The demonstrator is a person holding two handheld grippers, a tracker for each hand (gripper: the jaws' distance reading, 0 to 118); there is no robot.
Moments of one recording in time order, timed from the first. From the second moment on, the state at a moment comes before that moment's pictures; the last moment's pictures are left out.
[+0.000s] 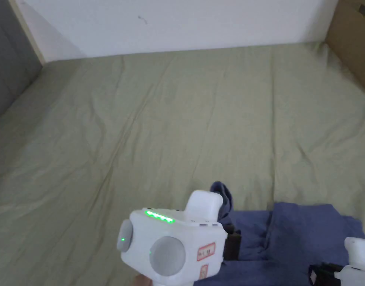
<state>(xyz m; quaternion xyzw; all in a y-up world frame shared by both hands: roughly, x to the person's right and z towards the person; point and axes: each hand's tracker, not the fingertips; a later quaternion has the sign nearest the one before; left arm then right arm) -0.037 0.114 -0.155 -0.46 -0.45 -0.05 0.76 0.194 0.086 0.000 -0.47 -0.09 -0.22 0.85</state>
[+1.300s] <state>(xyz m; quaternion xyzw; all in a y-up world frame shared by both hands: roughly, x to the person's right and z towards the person) 0.013 0.036 -0.120 -0.59 -0.48 0.09 0.64 0.224 0.080 0.035 -0.47 -0.13 -0.27 0.83</state>
